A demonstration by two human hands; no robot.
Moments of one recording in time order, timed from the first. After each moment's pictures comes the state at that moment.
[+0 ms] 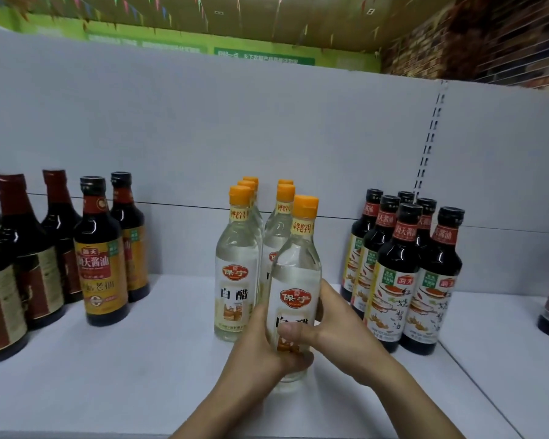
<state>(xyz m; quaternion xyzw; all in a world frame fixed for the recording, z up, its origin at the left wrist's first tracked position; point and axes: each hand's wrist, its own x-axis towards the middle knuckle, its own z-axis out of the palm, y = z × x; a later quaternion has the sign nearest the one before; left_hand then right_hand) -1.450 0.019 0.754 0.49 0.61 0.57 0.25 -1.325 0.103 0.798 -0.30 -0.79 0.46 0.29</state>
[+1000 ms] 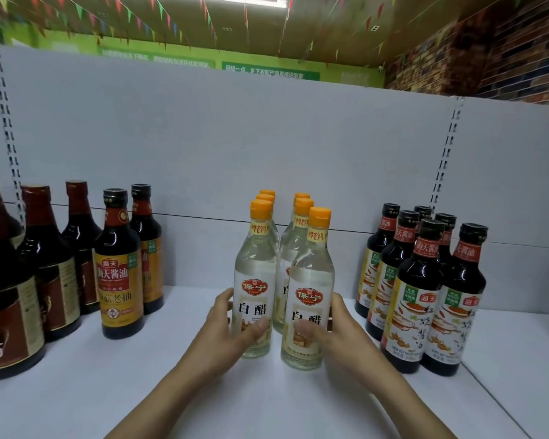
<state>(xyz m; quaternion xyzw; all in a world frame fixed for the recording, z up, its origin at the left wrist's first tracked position) -1.543 0.016 0.757 0.45 0.67 0.54 0.24 -1.352 0.136 0.772 -0.32 -0.76 0.49 0.29</state>
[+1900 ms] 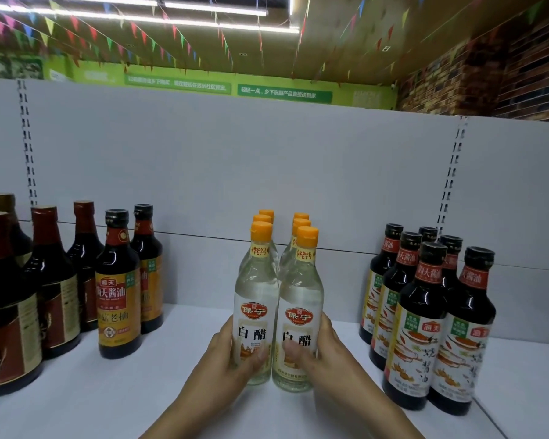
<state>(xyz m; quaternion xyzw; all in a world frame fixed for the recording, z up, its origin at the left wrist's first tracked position) -1.528 0.025 0.748 0.49 0.63 0.56 0.21 -1.367 0.155 0.761 -0.28 -0.81 0.44 0.27</state>
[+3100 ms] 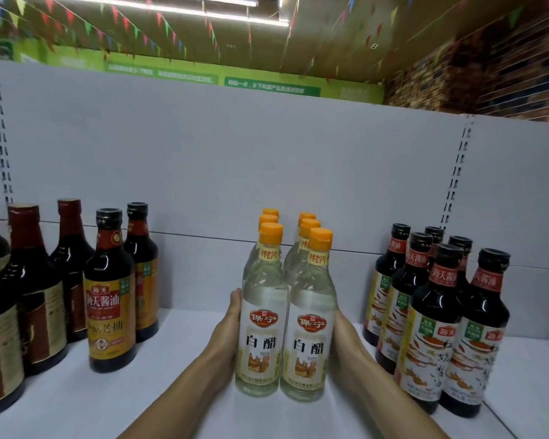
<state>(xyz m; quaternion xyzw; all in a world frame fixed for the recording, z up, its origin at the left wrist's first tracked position) -1.572 0.085 0.760 0.26 0.55 0.66 0.45 -1.403 0.201 0.762 -0.38 -0.56 0.65 0.34</state>
